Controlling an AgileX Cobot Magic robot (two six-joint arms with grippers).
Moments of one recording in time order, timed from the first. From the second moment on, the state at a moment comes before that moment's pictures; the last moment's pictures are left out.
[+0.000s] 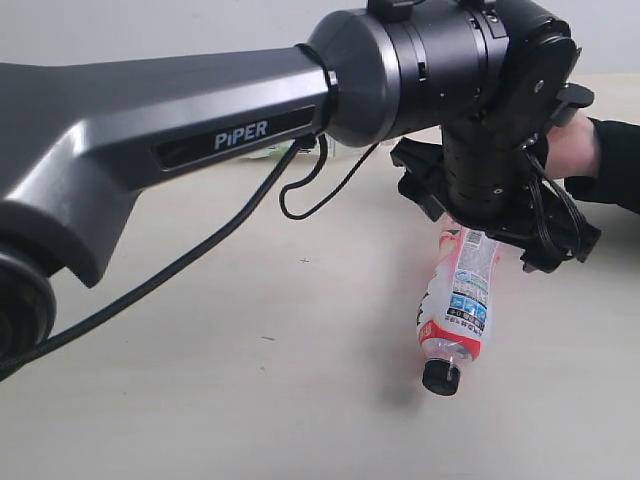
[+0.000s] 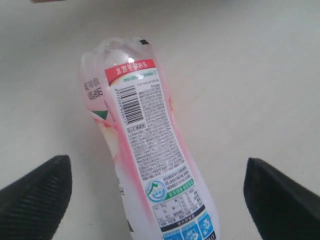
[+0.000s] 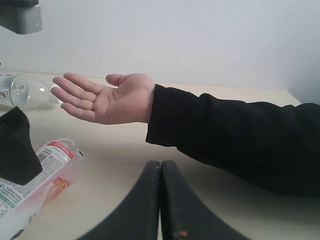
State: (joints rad) left arm -1.07 2.32 -2.10 0.09 1.06 -0.31; right arm 0.18 0.01 0.00 -0.19 0.29 0.10
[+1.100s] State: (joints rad) left arm -1.07 2.46 -2.10 0.12 1.05 -0.37; right arm 0.18 0.01 0.00 -0.19 0.29 0.10
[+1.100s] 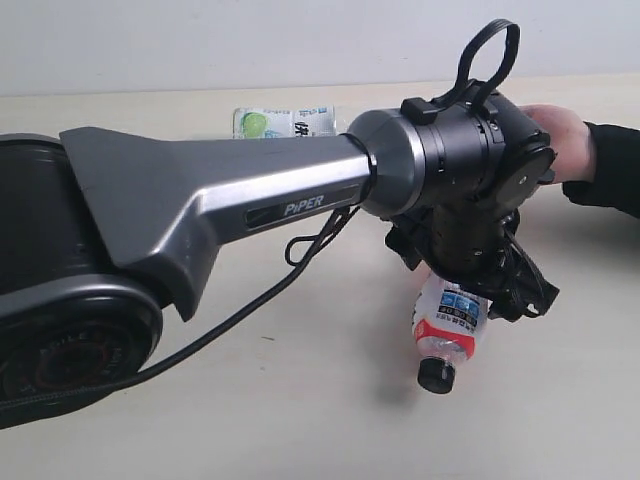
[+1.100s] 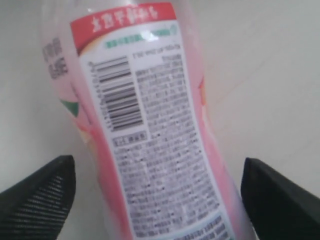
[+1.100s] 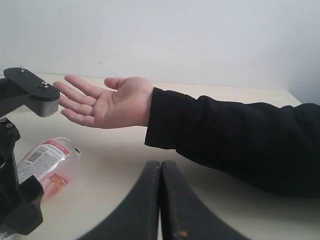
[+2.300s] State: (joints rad) left arm -1.07 2.41 -2.10 0.12 1.21 -0.34; right arm 0.18 0.01 0.00 -0.19 0.29 0.10
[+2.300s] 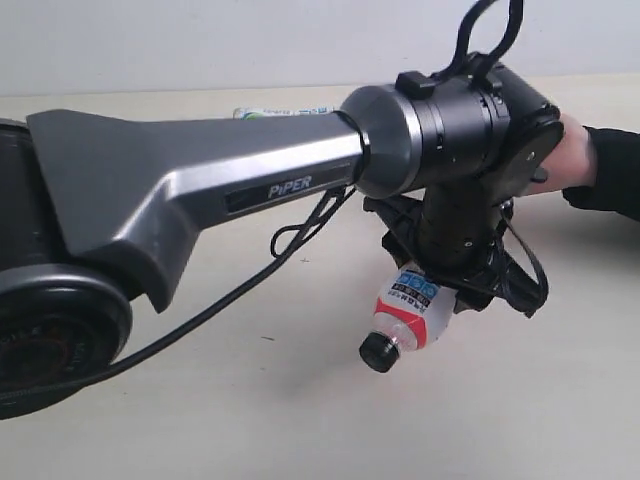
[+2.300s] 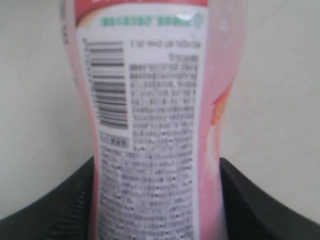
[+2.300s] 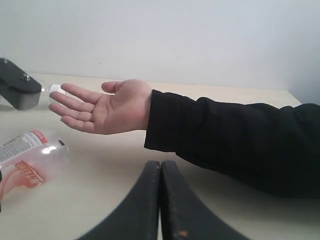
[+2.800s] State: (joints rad) left arm -1.08 2.26 -2.10 0.11 0.99 -0.49; right arm 0.18 0.01 0.00 -0.19 0.29 0.10
